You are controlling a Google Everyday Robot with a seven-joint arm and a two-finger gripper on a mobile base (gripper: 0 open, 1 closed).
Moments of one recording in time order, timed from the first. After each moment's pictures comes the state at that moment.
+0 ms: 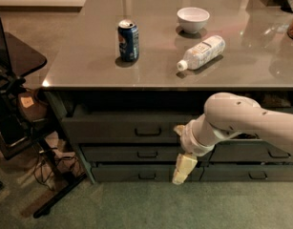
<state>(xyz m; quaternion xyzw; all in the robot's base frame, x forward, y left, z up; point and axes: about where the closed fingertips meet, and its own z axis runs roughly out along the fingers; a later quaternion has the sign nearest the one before) 0.486 -0.104 0.639 -0.65 0.73 0.11 0.19</state>
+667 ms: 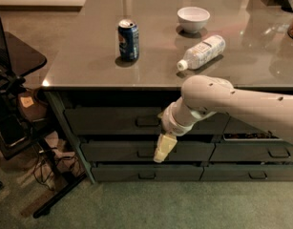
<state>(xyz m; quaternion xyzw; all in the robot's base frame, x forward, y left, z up) 0.553 -0.060 0.654 -0.64 0.73 0.10 0.21</state>
